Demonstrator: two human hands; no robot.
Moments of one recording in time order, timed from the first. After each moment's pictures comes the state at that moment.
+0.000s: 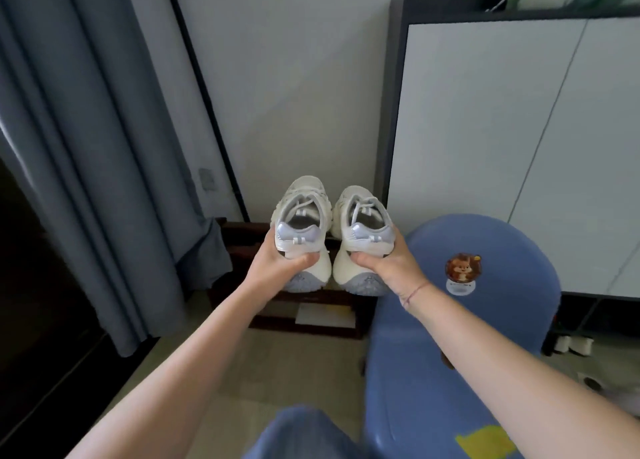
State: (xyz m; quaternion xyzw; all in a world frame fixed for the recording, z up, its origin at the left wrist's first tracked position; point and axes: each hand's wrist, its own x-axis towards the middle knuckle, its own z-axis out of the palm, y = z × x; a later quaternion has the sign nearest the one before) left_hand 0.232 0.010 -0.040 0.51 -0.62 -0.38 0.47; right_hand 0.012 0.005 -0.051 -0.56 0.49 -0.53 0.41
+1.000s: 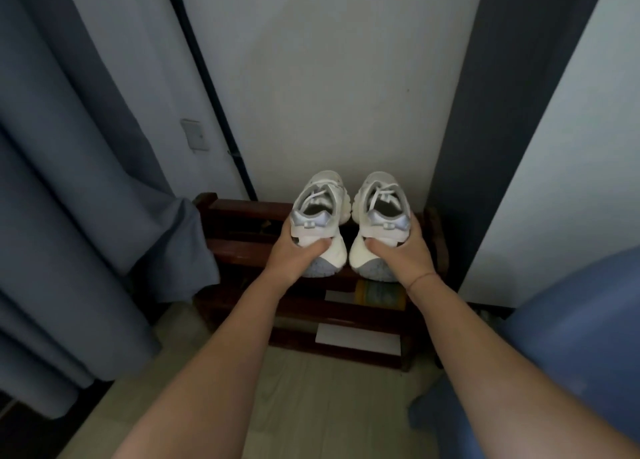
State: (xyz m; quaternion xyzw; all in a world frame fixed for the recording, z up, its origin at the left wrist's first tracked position) left_hand 0.262 -0.272 -0.208 0.58 -0.53 -0.42 0.45; right_hand 0.061 -0.270 -0.210 -0.49 0.57 -0.52 0.39
